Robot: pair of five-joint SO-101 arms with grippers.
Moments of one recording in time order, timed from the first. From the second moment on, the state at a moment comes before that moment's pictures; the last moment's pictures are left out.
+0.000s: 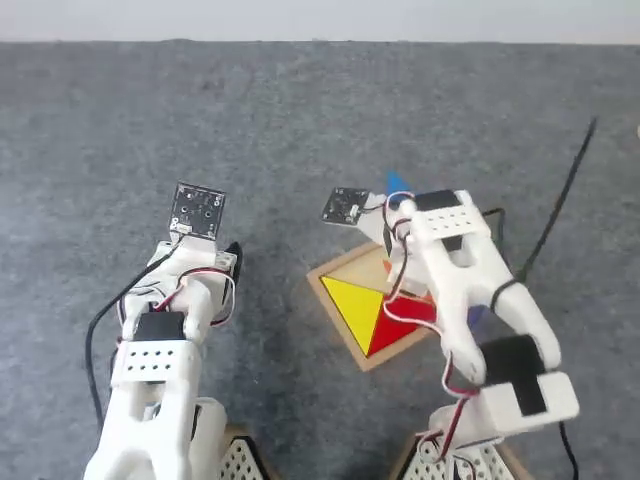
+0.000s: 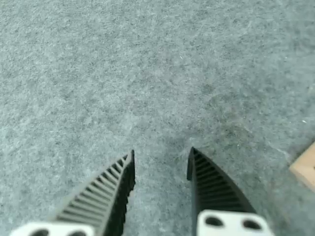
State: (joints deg) left arm -8.1 -50.7 77.4 32.5 -9.0; right arm -16.6 1.8 27.3 66.4 54.9
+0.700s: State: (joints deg) left arm -8.1 -50.7 77.4 32.5 -9.0; right arm -21.1 -2.5 38.2 37.7 35.9
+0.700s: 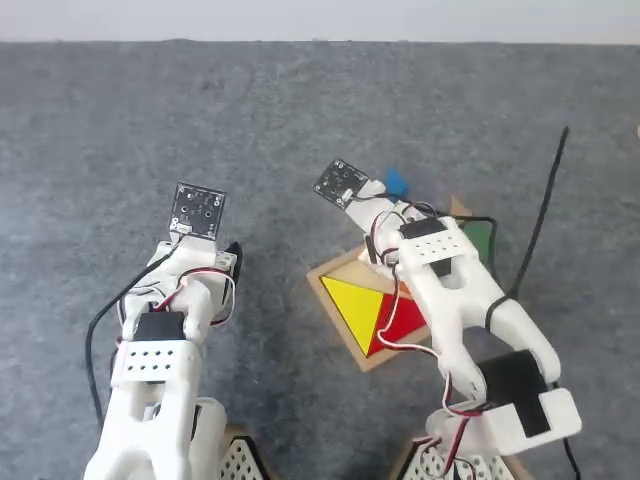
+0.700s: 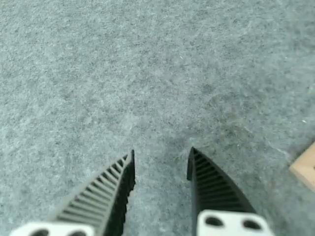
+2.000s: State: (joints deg) left arm -8.1 -50.7 77.9 31.2 -9.0; right arm -14.2 -13.5 46.5 35.9 37.8
